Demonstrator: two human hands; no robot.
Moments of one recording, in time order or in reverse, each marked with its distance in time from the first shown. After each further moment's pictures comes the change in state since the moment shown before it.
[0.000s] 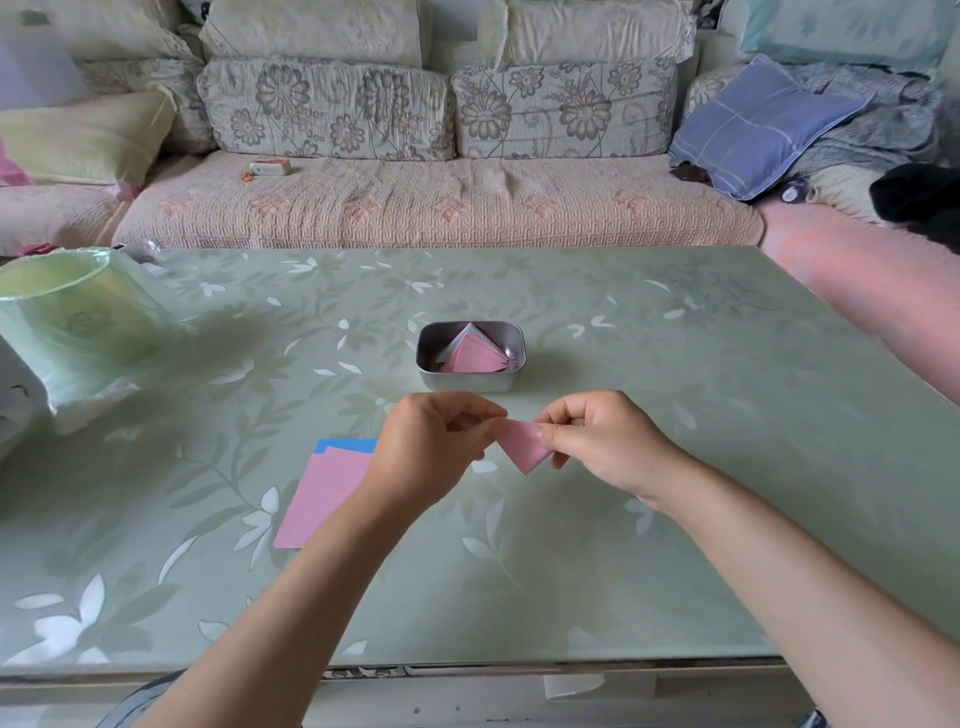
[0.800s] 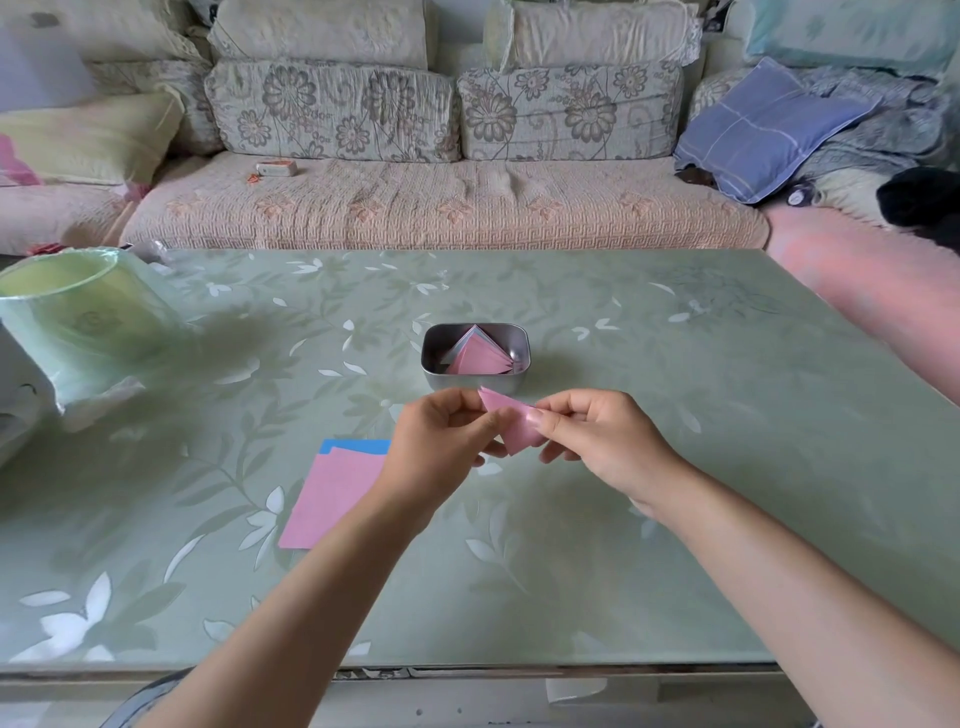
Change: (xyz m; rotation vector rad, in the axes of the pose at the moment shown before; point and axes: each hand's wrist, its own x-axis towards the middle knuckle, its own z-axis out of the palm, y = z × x) left_hand -0.004 0.008 0.005 -0.303 -0.021 -0.117; right_hand 0.002 0.001 0.008 0.187 0.042 -0.070
